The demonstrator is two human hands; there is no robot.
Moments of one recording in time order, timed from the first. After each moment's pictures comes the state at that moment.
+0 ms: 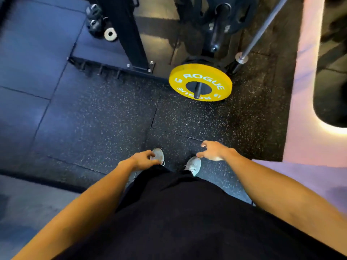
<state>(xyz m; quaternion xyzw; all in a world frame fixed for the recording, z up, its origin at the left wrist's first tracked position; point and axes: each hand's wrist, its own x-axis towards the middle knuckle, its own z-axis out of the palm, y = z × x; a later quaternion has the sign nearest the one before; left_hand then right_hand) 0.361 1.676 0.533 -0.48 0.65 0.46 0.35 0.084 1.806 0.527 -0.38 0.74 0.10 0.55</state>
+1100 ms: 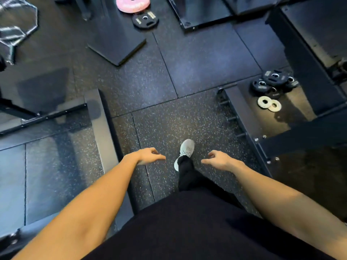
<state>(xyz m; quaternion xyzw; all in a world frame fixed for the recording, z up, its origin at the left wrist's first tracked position) 0.823 1.403 0.549 -0.73 0.39 0.56 0.06 0.528 1.293 0.532 -0.63 0.56 0.22 0.49</state>
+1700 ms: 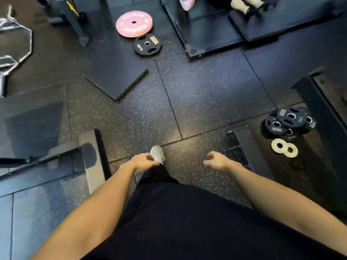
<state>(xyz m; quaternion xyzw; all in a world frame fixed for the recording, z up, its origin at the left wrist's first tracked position) 1.017 1.047 0.540 -0.77 0.37 0.51 0.04 0.723 0.909 0.526 -0.63 0.55 0.23 0.49</state>
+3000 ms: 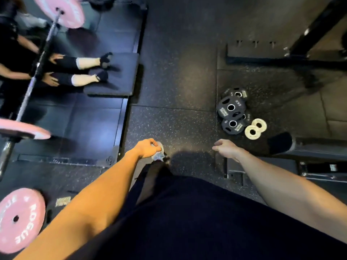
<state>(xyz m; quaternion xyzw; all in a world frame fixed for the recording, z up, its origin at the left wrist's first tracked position) 0.930 0.060 0.559 -0.47 0.74 0.42 0.24 0.688 0.273 0.535 -0.18 0.84 -0.14 0.50</state>
